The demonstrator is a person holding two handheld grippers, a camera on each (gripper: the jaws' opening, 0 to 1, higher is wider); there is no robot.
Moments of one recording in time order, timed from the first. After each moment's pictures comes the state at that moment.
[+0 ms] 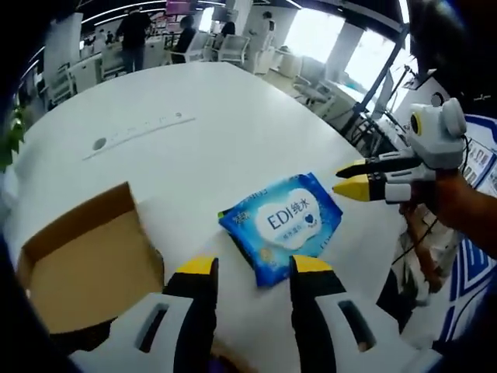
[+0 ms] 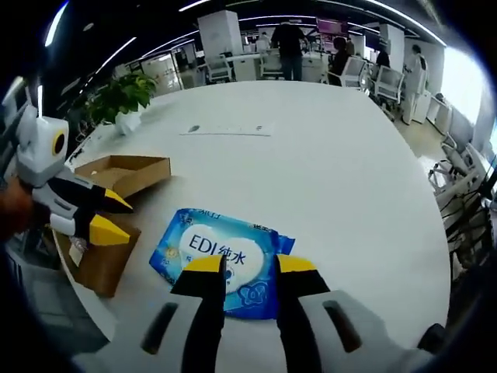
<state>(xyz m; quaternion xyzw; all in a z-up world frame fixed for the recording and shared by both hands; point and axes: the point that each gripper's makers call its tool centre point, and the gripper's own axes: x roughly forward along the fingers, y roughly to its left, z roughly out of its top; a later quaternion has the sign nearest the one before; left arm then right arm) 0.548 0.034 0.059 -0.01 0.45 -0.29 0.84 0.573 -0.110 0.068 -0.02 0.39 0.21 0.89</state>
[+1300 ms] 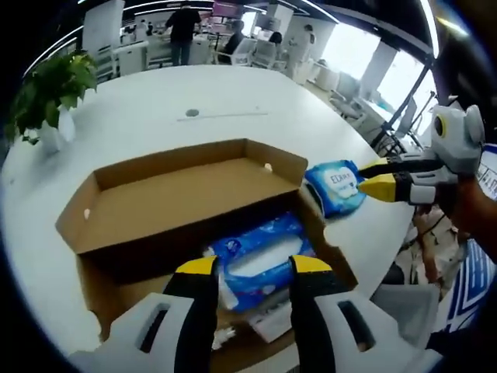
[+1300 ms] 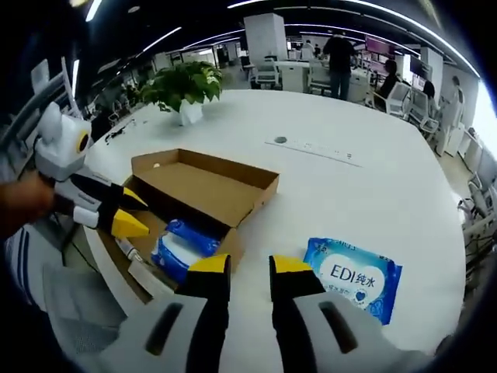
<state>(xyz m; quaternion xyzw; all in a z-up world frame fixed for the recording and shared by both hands) 0.479 0.215 0.072 -0.05 0.46 -0.20 0.87 0.520 0.070 0.101 -0.06 0.37 0.32 0.87</state>
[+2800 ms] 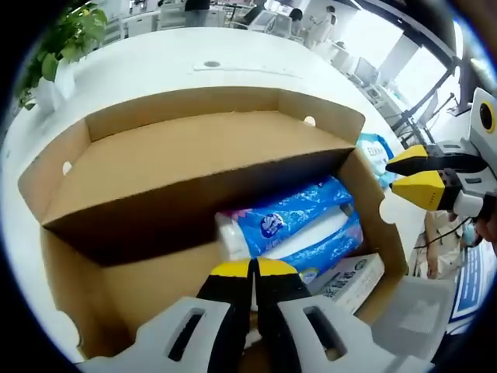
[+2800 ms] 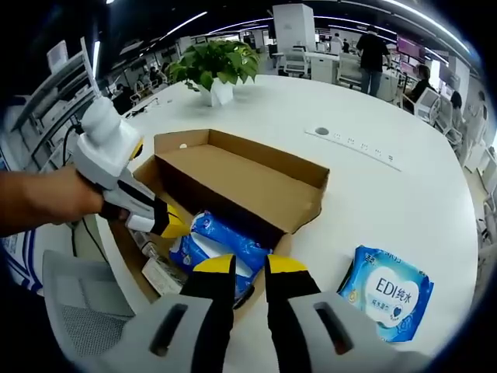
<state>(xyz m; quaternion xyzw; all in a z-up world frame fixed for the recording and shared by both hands) 0.481 0.226 0.002 -0.06 0.53 -0.17 0.83 0.509 0.117 0.074 -0.09 0.39 0.37 0.84</state>
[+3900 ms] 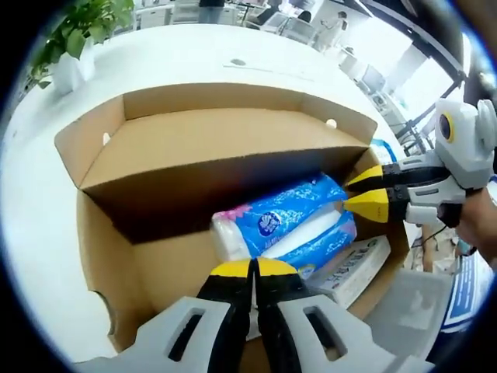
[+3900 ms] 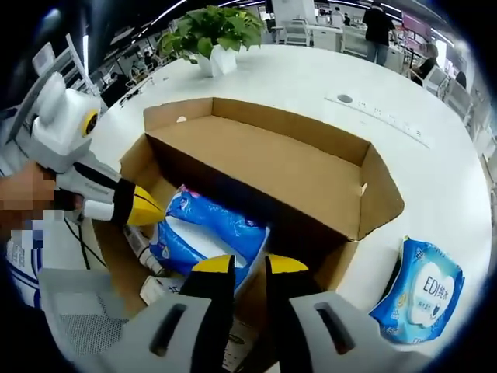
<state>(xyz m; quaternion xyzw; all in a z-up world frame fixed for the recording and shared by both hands) 0.465 0.272 0.005 -0.09 0.54 -0.16 0.82 0.507 0.166 0.016 -0.09 0.47 0.36 0.80</state>
